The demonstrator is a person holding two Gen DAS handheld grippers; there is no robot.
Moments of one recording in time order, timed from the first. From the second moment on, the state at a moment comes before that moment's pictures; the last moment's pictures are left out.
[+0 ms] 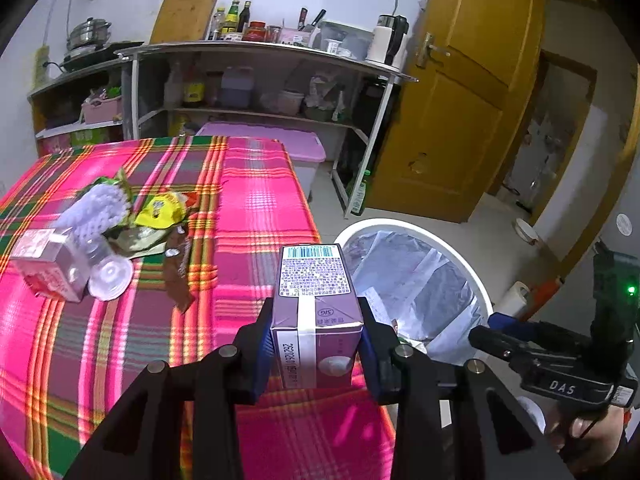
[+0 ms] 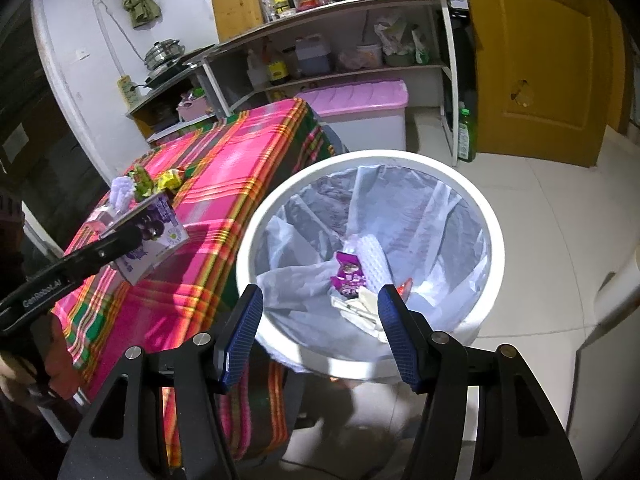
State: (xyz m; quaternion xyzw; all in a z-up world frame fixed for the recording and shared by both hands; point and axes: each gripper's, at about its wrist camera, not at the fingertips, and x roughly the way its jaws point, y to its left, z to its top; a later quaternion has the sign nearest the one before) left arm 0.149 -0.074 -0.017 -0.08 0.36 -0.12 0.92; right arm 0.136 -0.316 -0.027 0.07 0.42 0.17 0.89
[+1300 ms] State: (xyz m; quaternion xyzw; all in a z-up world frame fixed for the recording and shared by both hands) left arm 0.182 -0.140 -0.033 -0.05 0.39 -0.20 0.90; right arm 0.131 -0.359 -0.034 0.10 0.41 0.13 0.89
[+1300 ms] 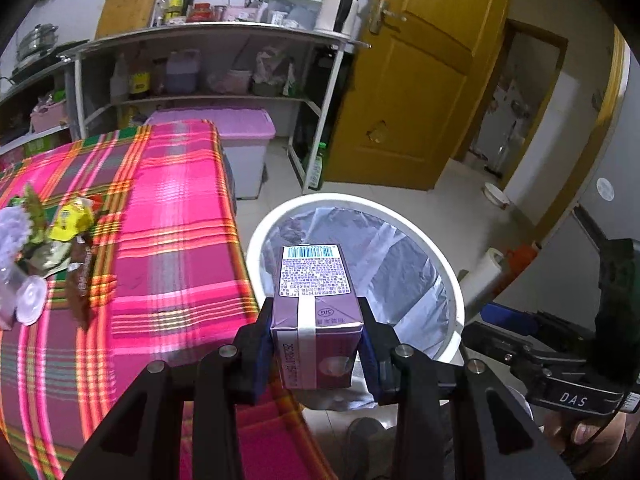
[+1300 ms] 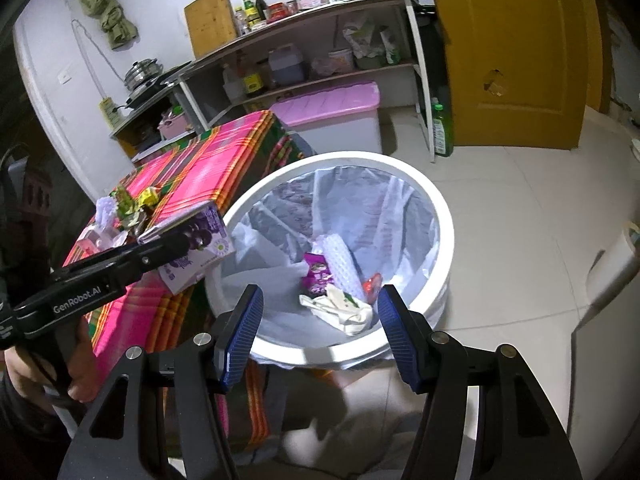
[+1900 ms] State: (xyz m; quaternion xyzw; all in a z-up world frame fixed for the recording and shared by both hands) left arm 0.201 -0.155 -0.047 -0.05 0.41 -0.21 0.88; right arm 0.144 -0.372 -0.045 0.12 0.42 0.12 0.89
